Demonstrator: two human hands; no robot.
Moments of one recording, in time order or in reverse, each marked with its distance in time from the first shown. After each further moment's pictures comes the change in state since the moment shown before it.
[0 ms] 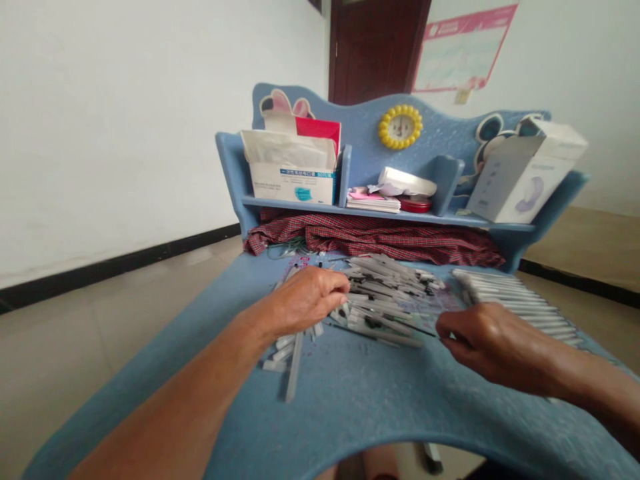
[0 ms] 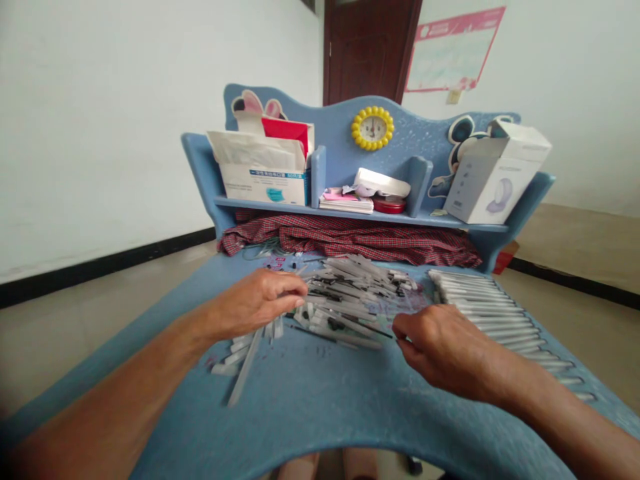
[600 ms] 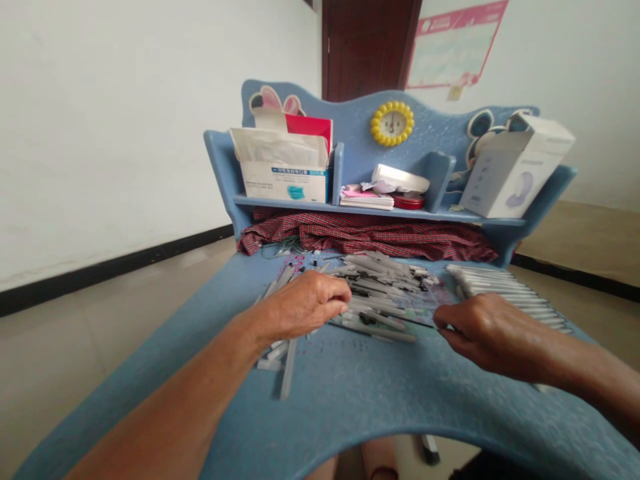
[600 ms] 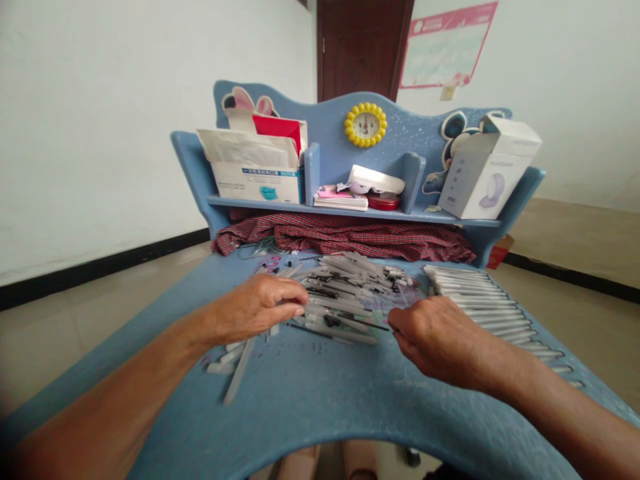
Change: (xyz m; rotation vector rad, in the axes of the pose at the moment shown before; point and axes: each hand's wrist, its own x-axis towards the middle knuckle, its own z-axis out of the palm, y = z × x) left_hand 0.000 0.010 0.001 -0.115 -0.062 0.052; right_hand -0.002 0.007 -0.002 -0.101 0.027 -0.041
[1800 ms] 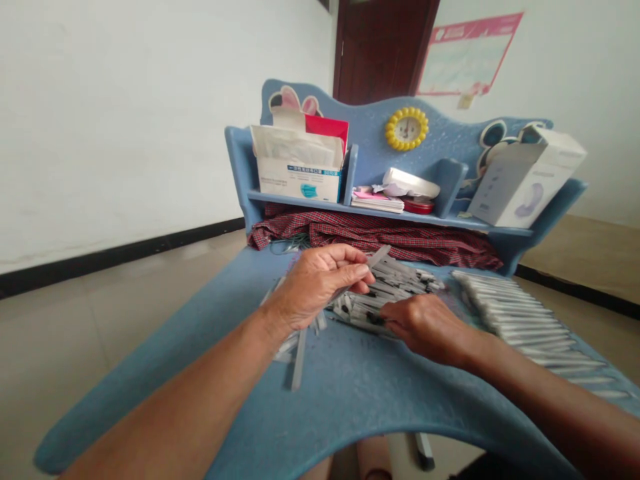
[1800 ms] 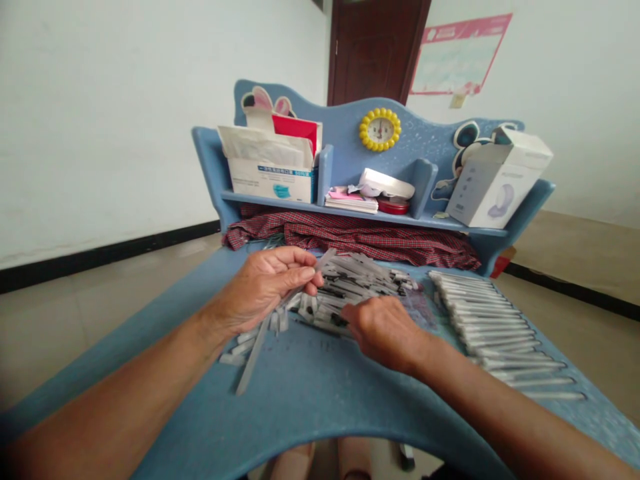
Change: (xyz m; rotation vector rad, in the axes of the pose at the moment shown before) left_hand 0.006 0.013 0.008 -1.099 0.420 -0.136; right_hand 0.052 -0.045 0.013 0.028 0.067 -0.084
